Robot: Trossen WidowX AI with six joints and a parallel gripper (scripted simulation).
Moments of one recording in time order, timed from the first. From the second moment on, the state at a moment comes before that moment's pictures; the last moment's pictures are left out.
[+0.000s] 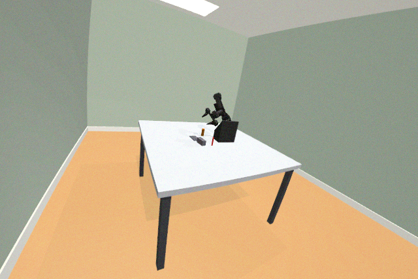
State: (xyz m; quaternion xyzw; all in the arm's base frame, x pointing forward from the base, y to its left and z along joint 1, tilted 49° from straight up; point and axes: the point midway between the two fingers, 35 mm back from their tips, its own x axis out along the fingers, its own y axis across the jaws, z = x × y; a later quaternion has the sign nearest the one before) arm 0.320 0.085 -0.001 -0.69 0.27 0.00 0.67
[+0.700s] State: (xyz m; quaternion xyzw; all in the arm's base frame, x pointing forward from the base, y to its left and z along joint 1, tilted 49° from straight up) arm 0.352 0.087 -0.060 -0.36 0.42 -0.13 0.83
